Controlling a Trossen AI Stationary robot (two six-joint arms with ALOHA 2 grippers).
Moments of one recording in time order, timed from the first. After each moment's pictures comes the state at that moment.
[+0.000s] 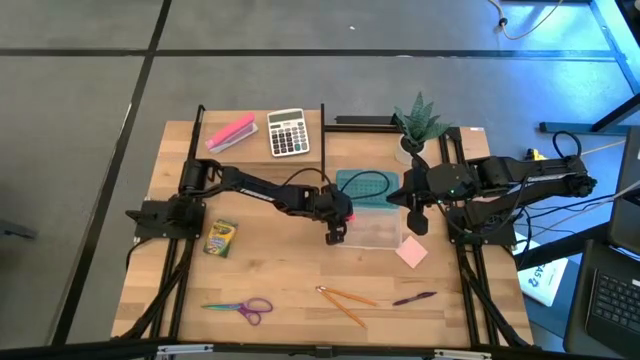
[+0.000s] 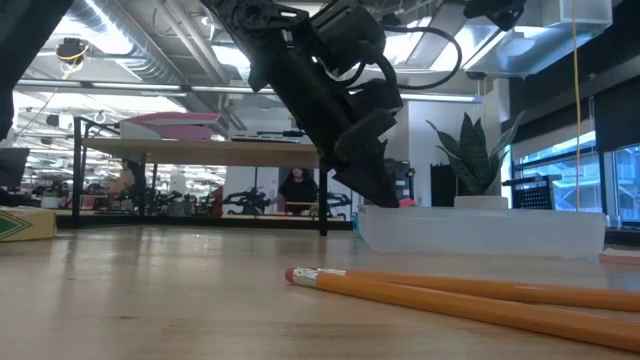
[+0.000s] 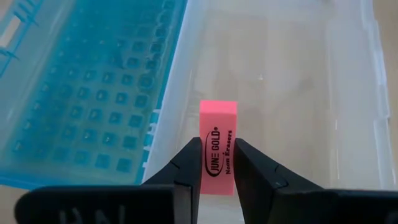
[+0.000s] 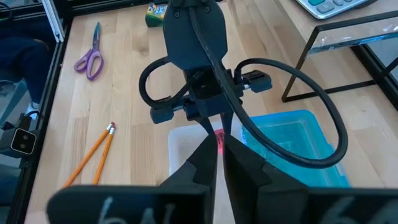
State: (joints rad) left arm 0.00 2.04 1.34 -0.14 -0.13 -0.10; right arm 0.17 1.01 1.11 -0.80 0.19 0.28
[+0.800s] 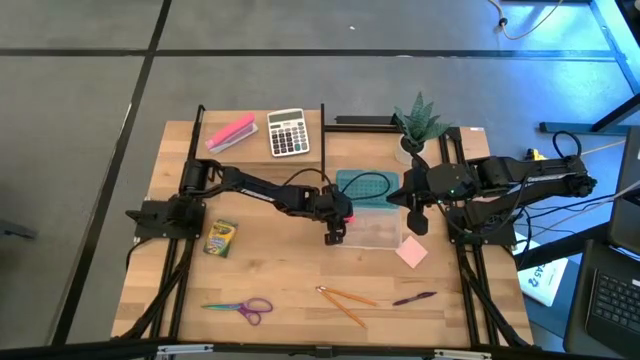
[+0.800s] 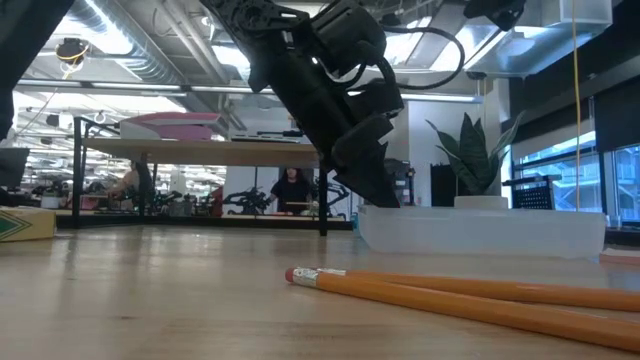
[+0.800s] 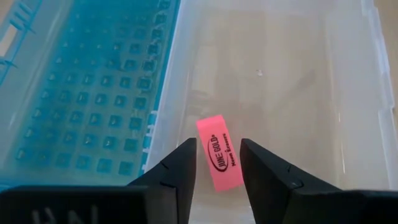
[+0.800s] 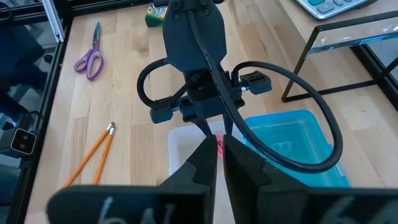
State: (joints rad) left arm 0.00 2.04 1.34 -0.14 -0.14 -0.05; right arm 0.17 1.01 1.11 -0.80 0.19 0.28
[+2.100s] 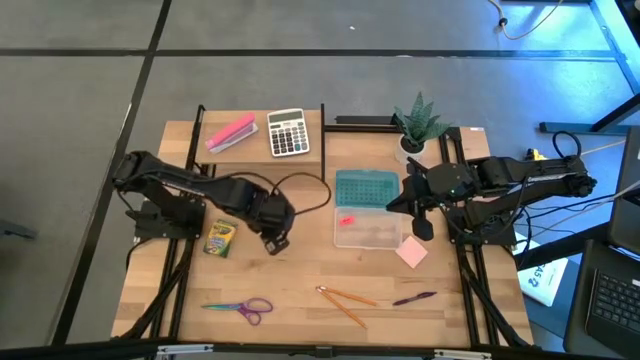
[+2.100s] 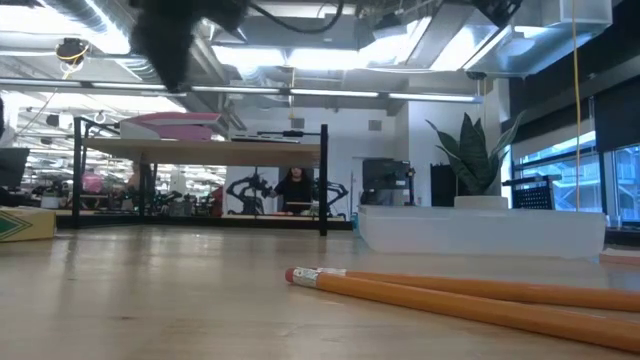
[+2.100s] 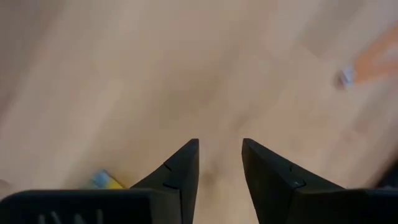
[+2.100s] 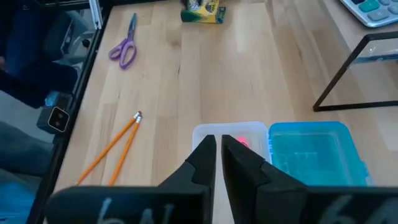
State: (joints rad) left arm -0.22 1.52 1.34 -1.17 -0.04 -0.86; right arm 0.17 1.01 1.11 -0.77 0.06 0.20
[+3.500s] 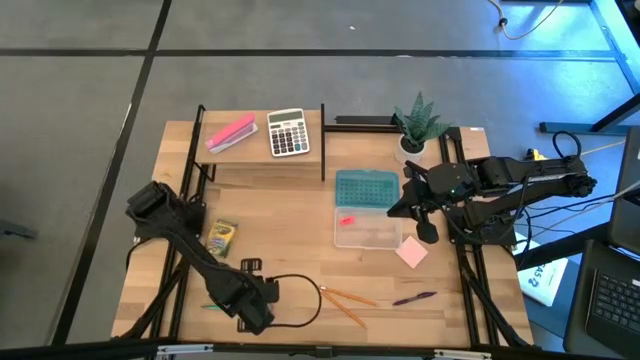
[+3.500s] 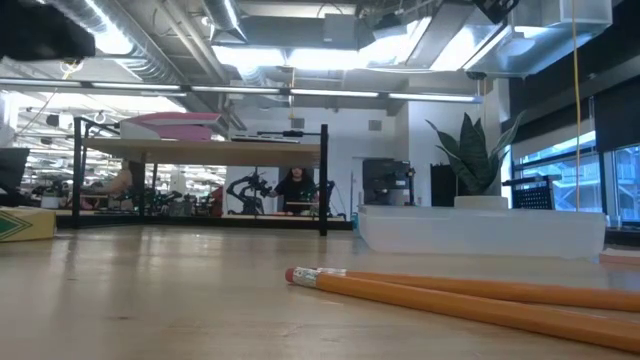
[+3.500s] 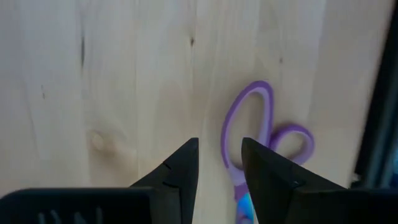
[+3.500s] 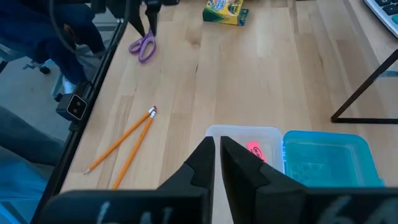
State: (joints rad) left arm -0.75 1.84 1.34 -0.97 -0.14 -0.83; right arm 0.17 1.01 1.11 -0.77 -0.03 0.12
